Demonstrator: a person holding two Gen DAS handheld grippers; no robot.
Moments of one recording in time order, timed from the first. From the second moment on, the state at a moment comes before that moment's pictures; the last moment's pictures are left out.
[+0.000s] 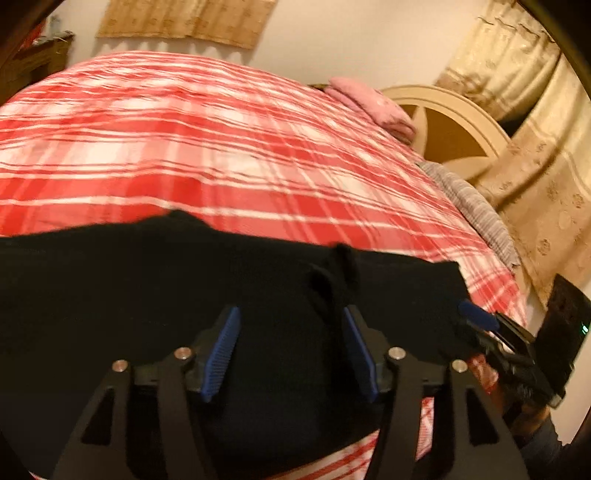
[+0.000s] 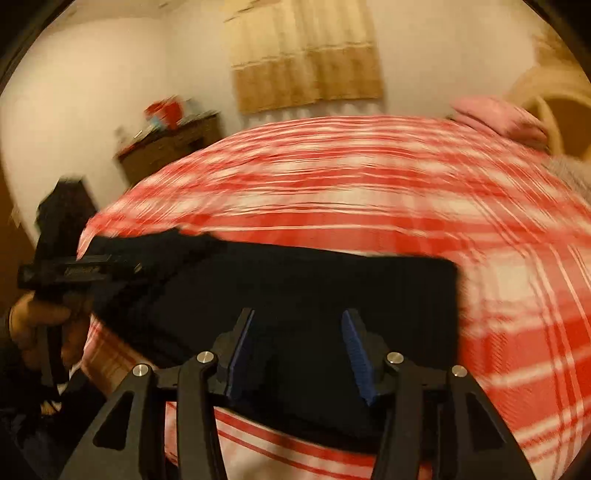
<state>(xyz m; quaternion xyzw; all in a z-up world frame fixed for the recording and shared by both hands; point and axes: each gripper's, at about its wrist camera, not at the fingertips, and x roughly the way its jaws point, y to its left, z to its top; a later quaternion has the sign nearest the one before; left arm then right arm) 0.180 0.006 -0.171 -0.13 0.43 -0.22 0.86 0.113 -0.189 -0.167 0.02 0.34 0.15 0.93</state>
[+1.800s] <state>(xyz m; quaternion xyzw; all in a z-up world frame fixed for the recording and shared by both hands) 0.158 0.205 -0.182 -0.02 0.42 0.02 0.91 0.132 -0.089 -0.192 -0.07 0.35 0.23 0.90</state>
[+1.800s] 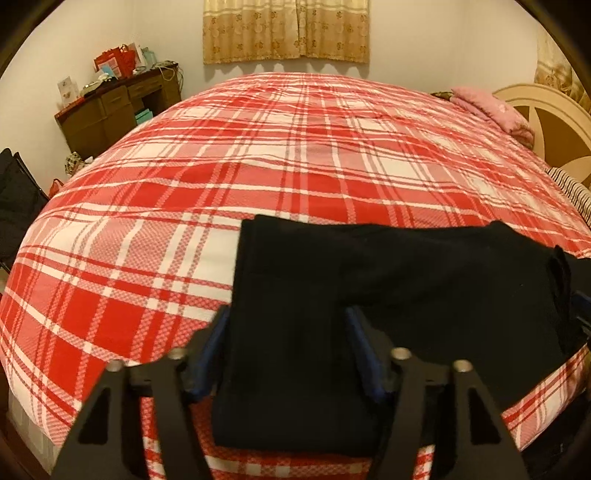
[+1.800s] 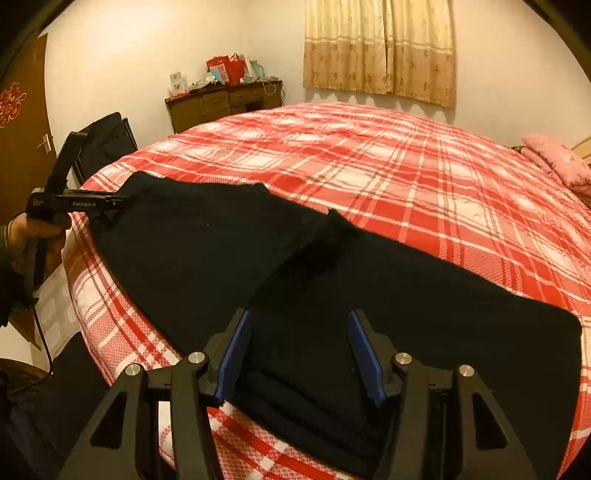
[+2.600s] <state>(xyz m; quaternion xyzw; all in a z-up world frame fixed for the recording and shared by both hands) 0.123 0.146 -0.096 0.00 0.37 -0.08 0.93 0.115 -0.101 -0.154 -0.10 0.32 0.21 0.92</state>
